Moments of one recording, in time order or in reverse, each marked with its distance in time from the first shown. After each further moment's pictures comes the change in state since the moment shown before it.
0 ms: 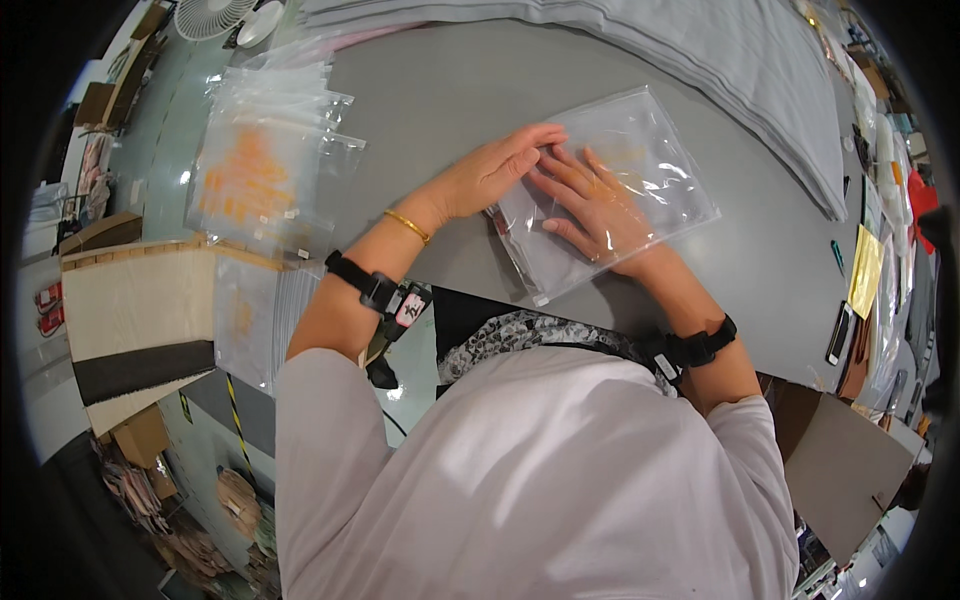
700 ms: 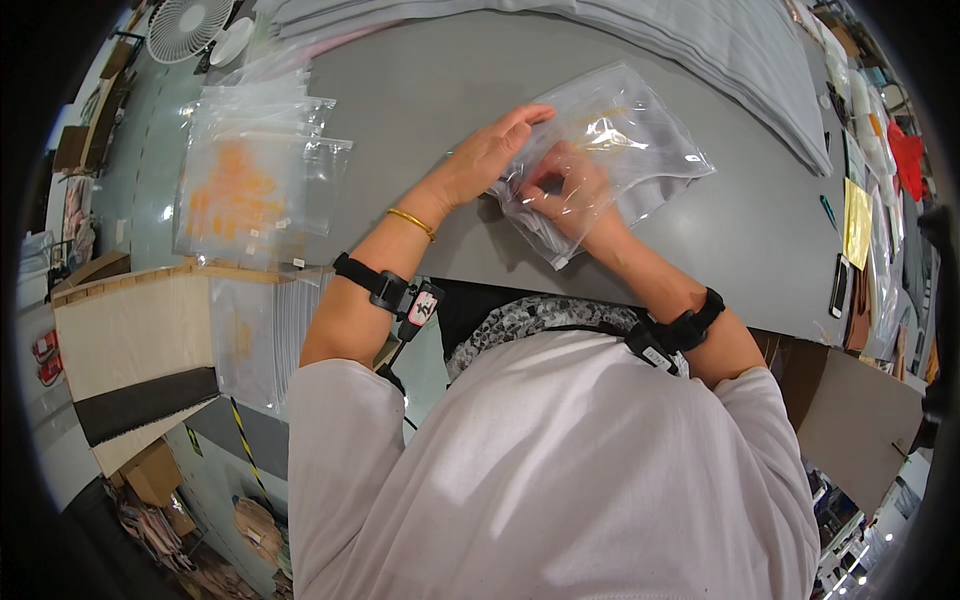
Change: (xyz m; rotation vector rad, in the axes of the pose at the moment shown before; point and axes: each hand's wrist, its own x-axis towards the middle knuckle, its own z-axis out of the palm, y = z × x) left_hand 0.006 -0.026 0.009 -0.151 0.012 -0.004; right_hand 0.021 -0.037 0.023 0.351 0.231 0.529
